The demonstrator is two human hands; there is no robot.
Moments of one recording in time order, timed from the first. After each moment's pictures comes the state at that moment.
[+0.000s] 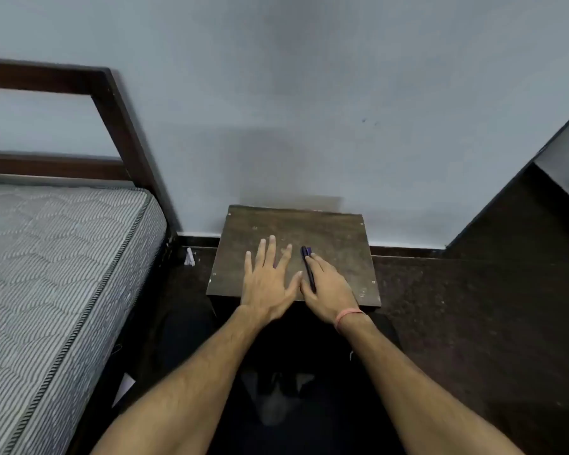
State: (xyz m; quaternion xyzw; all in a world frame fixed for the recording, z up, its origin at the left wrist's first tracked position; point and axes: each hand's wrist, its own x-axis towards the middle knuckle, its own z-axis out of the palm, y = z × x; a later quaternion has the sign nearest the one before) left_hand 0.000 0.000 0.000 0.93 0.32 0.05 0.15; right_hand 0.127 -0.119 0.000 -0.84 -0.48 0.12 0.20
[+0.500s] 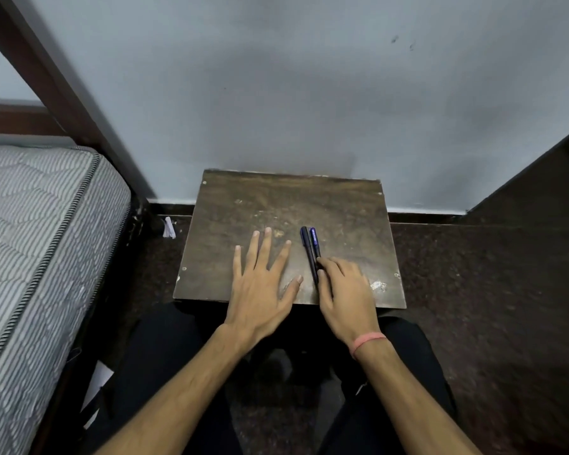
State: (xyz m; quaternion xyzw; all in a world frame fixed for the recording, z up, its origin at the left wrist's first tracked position) left_hand 0.027 0.027 -0.094 0.94 0.30 0.08 0.15; right_hand 0.162 -0.114 -0.076 -0.87 -0.42 0.06 0.24
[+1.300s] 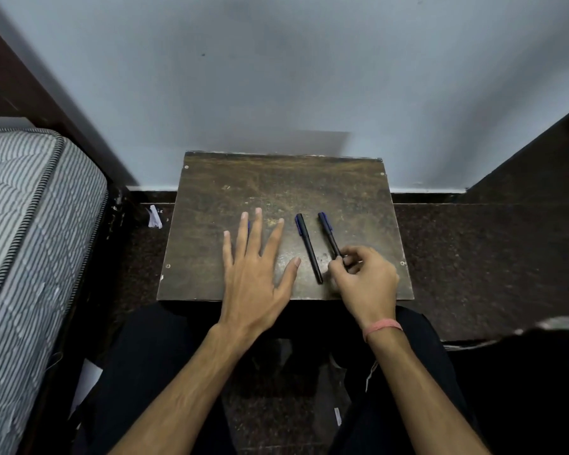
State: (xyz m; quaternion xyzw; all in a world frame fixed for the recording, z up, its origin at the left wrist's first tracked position) left_hand 0.038 0.034 -0.096 0.91 0.31 0.17 0.22; right_hand 0.188 -0.109 -0.088 -0.90 -0.19 0.08 0.38
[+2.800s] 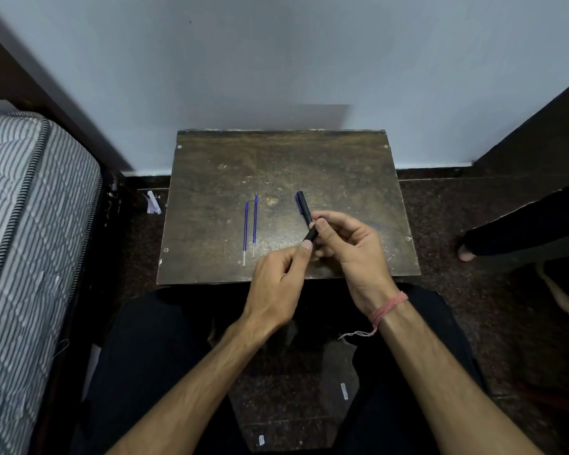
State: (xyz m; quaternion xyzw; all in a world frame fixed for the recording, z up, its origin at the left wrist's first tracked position) left_hand 0.041 -0.002 -0.089 0.74 0.33 0.15 0.57; right_hand 0.172 -0.091 -0.073 -0.61 -0.14 0.36 0.69
